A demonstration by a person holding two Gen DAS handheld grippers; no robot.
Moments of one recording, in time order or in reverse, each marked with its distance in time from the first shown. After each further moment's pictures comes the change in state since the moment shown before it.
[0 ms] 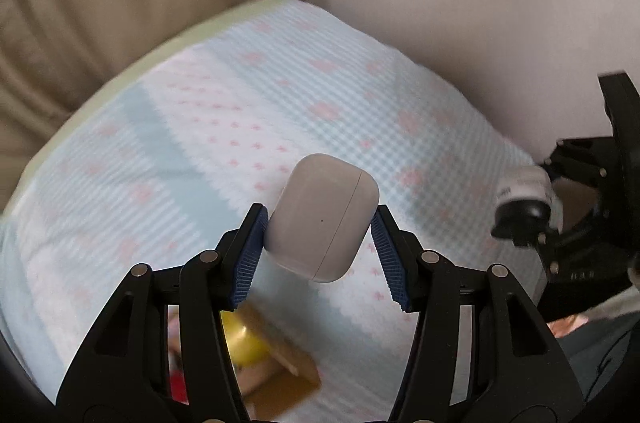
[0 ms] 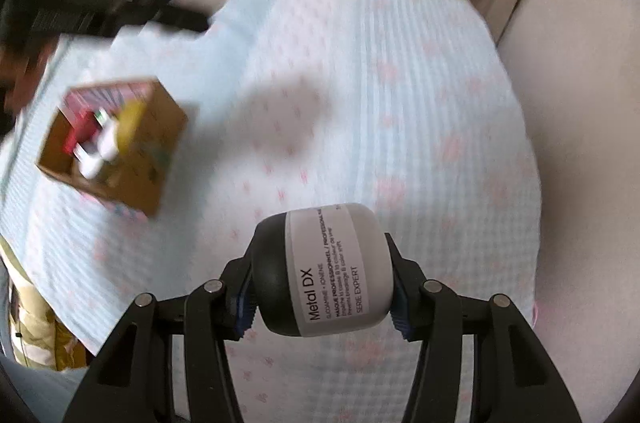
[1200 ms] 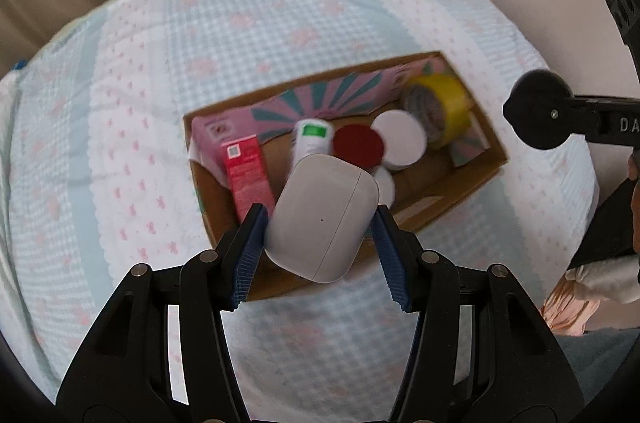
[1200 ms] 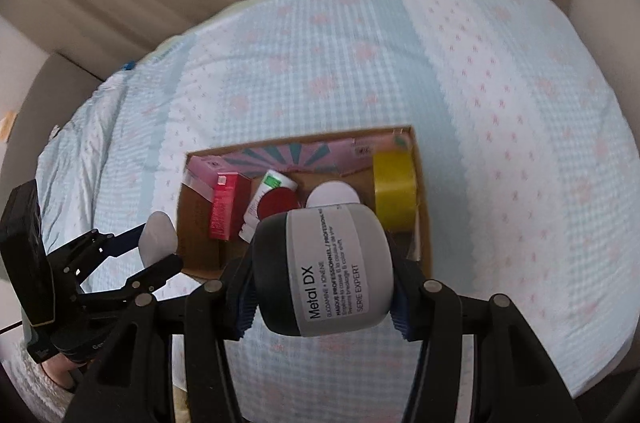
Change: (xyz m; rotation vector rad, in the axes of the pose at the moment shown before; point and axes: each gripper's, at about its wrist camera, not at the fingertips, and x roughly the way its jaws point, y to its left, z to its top) left arm -0.069 0.207 -0.278 -0.327 0.140 0.121; right arm 0.040 0.275 0.075 0.270 0.060 0.189
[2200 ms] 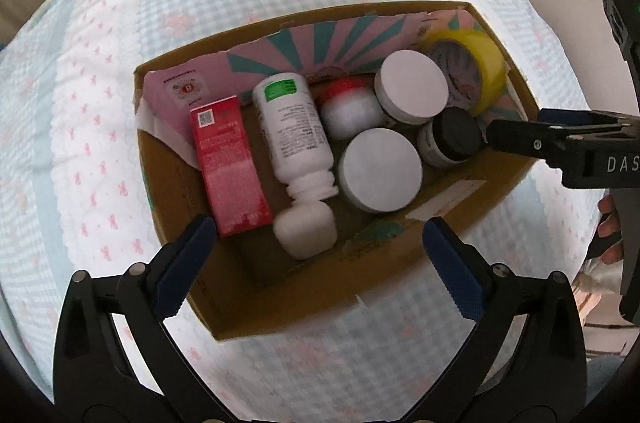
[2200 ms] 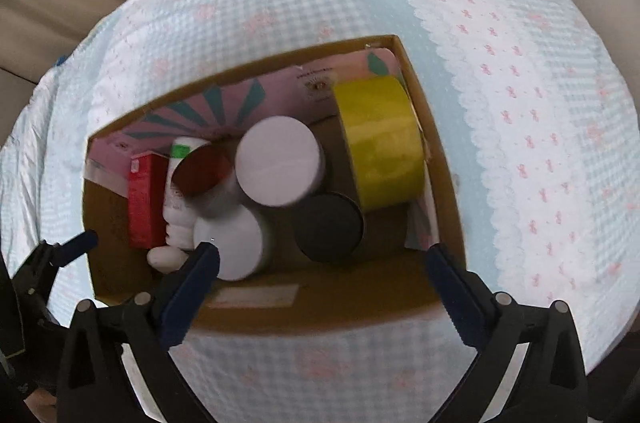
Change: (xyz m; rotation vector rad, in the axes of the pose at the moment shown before) left arm 0.070 -0.001 -0.011 0.002 0.086 -0.022; right arm 0.089 -0.021 -0.016 0.093 0.097 -0.139
